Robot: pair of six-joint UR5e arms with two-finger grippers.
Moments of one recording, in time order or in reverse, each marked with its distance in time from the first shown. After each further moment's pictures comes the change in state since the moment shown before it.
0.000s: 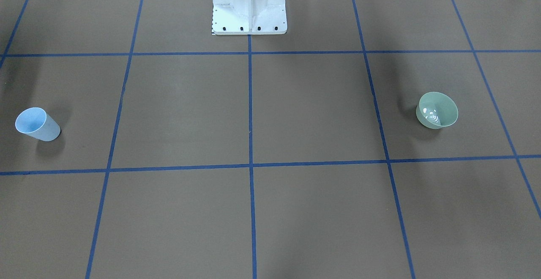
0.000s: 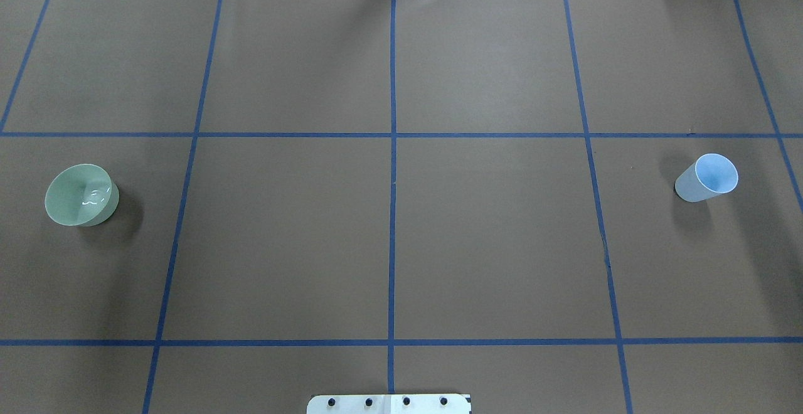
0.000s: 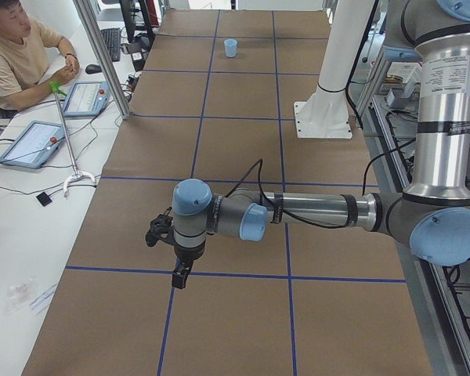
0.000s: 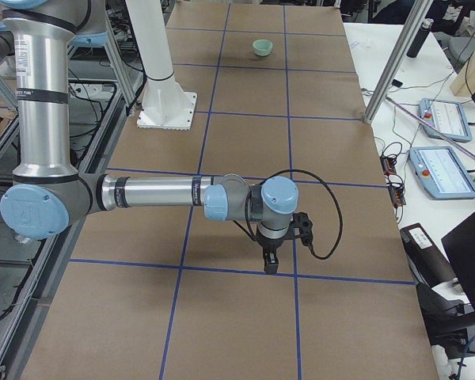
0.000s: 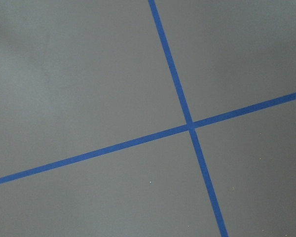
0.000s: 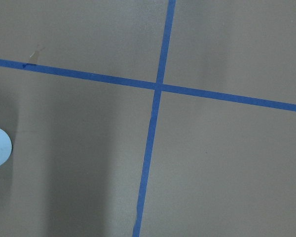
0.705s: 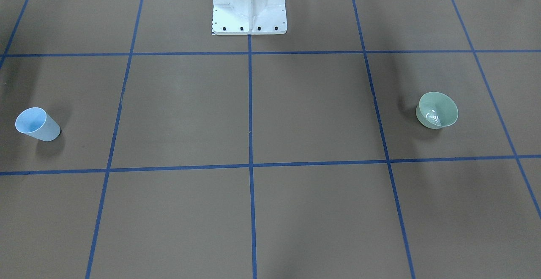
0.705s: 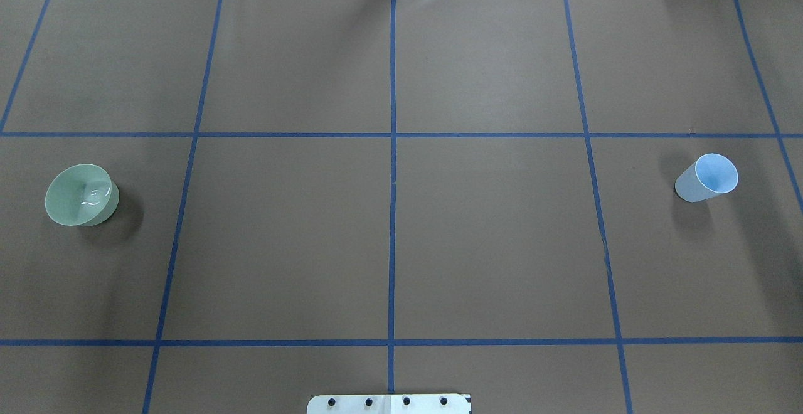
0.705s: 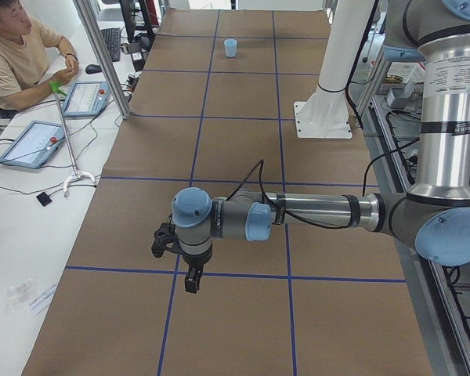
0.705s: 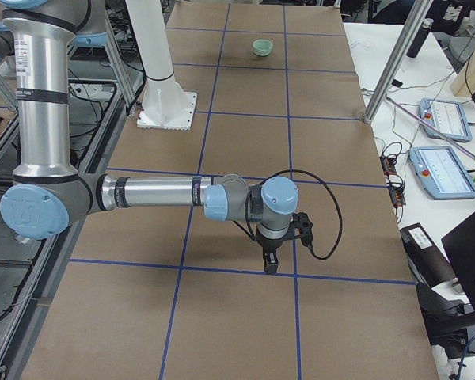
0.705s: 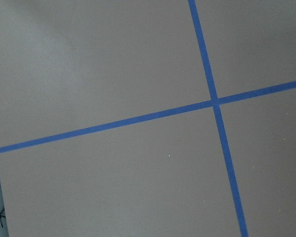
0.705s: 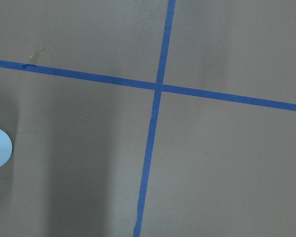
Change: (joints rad) left arm -0.042 0.009 -0.008 0.147 -0.113 -0.001; right arm 0.000 -0.002 -0.001 -0.001 0.002 0.005
